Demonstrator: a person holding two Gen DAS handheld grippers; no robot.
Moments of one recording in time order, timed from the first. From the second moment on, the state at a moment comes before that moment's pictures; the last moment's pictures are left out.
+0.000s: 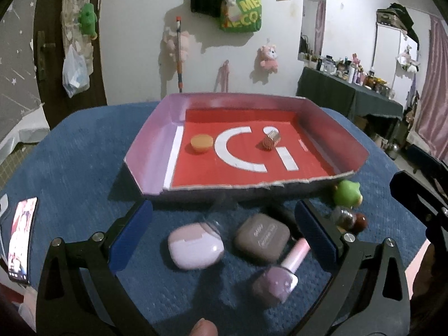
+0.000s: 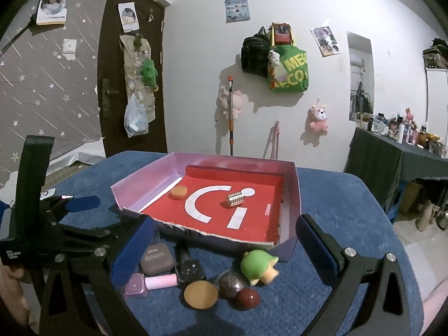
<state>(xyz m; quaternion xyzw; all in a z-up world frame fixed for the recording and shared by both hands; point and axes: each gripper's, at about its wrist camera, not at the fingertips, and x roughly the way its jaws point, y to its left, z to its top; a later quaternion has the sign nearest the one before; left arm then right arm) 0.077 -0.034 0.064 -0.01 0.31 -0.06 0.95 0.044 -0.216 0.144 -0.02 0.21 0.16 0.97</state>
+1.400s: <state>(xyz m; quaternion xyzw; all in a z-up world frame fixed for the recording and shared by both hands) 0.053 -0.024 0.022 -0.04 0.37 -0.06 0.93 0.036 -0.238 0.076 0.04 0.32 0.14 0.94</state>
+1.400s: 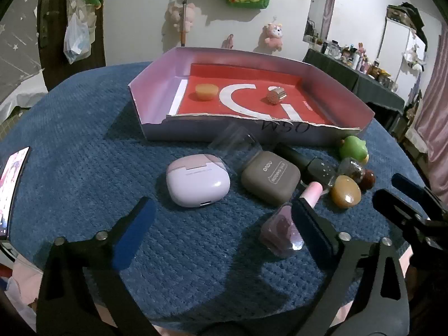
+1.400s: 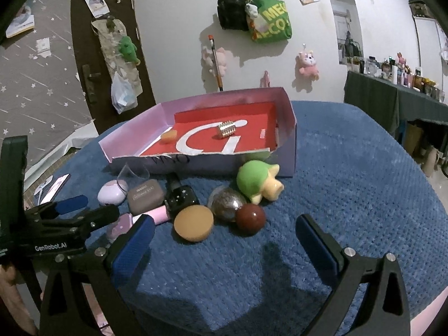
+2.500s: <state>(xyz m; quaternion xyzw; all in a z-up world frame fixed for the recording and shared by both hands) 0.045 -0.067 0.010 0.03 0.37 -0.15 0.92 0.061 -0.213 0.056 0.02 0.37 0.21 0.90</state>
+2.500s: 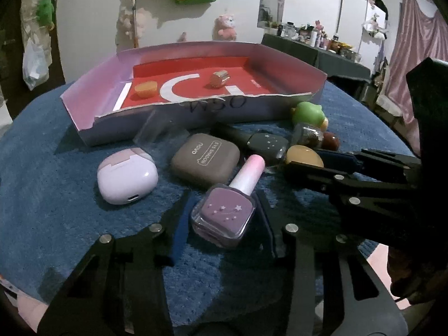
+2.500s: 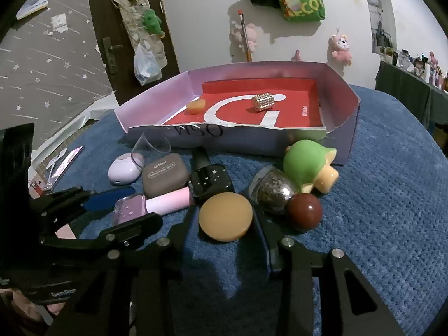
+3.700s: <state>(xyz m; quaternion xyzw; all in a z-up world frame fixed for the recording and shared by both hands) 0.020 -0.039 0.037 -0.01 0.32 -0.13 0.94 0.034 -0.215 0.083 0.05 0.35 0.24 0.90</state>
